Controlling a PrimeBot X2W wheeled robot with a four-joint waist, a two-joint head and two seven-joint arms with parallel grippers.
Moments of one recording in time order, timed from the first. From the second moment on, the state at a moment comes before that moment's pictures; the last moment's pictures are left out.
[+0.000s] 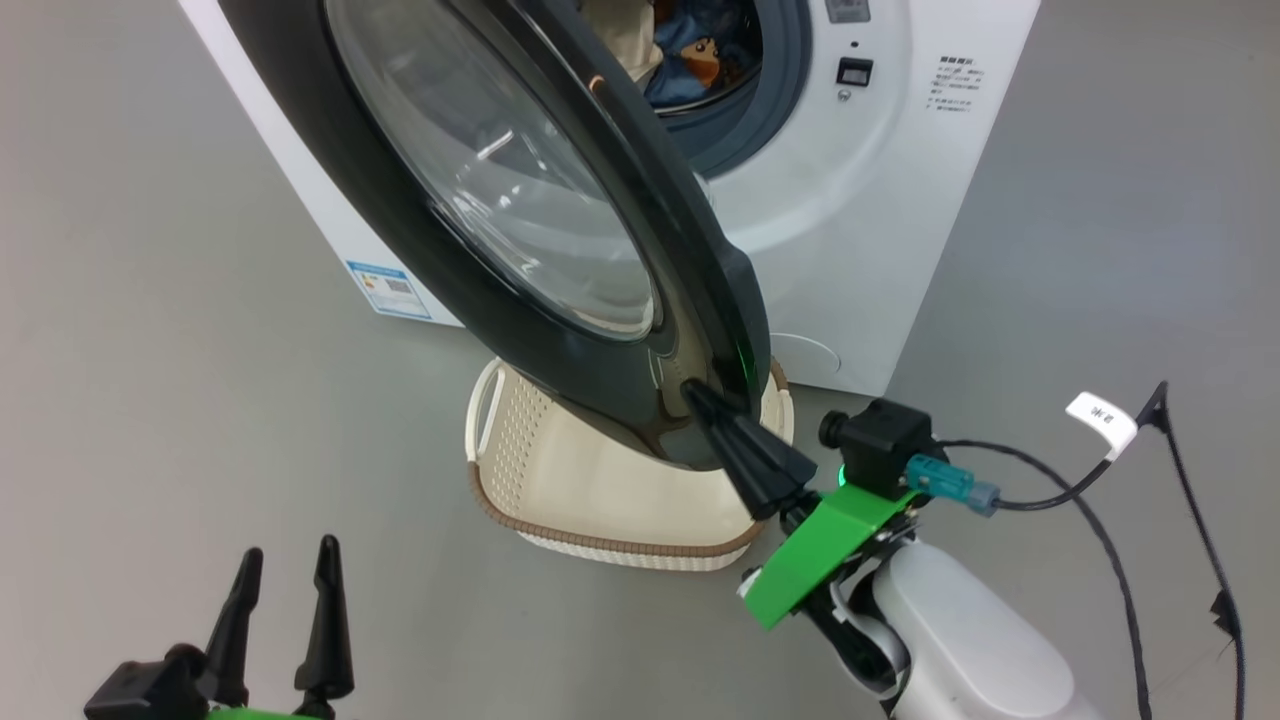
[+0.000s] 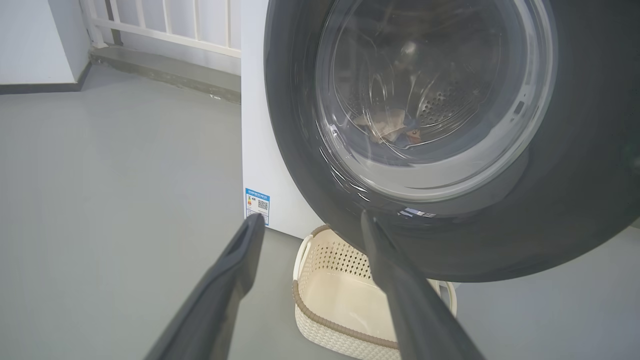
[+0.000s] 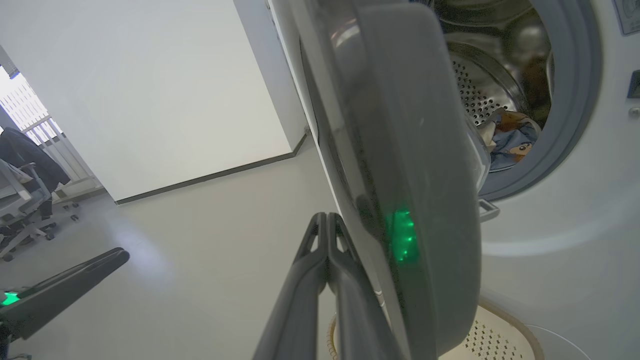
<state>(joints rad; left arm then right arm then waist) 0.03 0.06 -0.02 0.10 -0.38 -0.13 -0.26 -0.50 -0.08 0.55 0.44 0.50 0.13 -0.26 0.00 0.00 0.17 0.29</state>
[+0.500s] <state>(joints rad) -0.04 0.05 -0.04 0.10 -0.39 -0.13 -0.26 -0.57 -0.09 0.40 0.43 0.47 0.13 -0.26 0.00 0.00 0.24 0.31</state>
